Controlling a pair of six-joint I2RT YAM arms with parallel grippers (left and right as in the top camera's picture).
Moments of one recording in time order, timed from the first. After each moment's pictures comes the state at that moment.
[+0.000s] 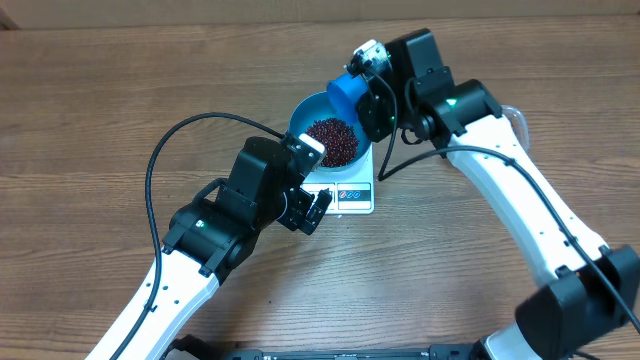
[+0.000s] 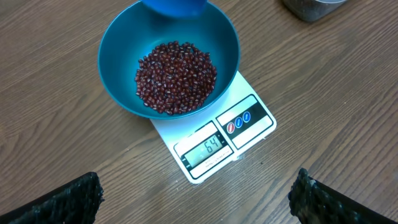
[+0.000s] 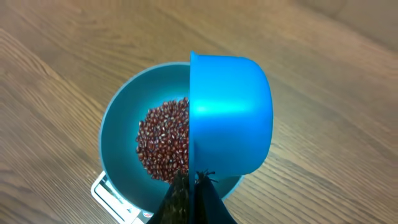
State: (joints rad) left arm -0.55 1.19 1.04 -0.66 0.02 0.06; right arm 0.42 1.71 1.61 -0.78 -0.17 -0.15
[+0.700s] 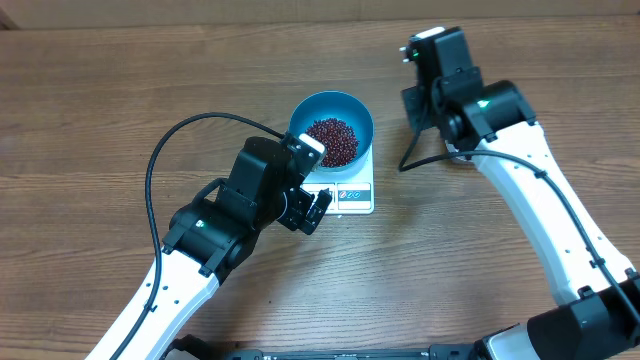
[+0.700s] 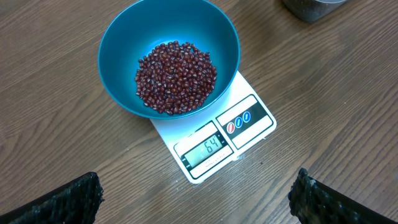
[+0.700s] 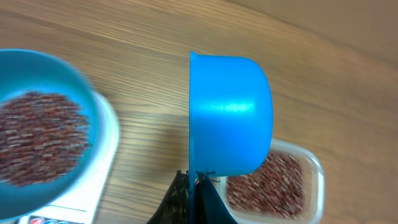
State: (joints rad) left arm -0.55 1.19 1.04 -0.66 0.02 0.06; right arm 0.35 1.65 1.61 -0.92 0.30 0.01
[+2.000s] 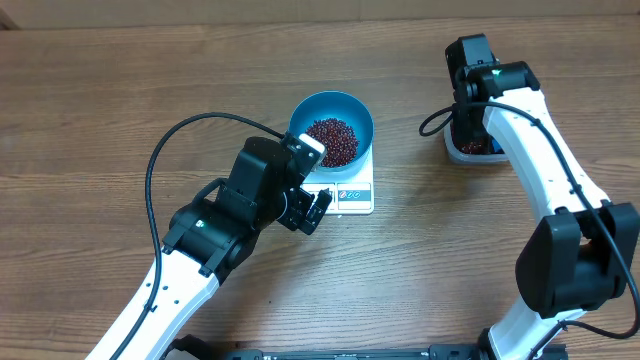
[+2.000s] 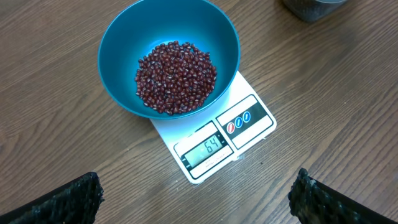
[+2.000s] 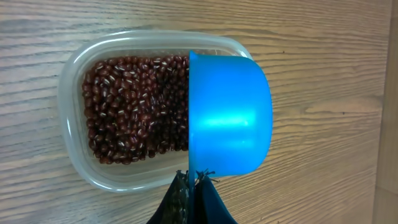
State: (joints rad) left arm -0.55 1.19 1.04 -0.66 0.02 0.06; right arm 0.16 1.87 1.61 -1.11 0.50 0.12
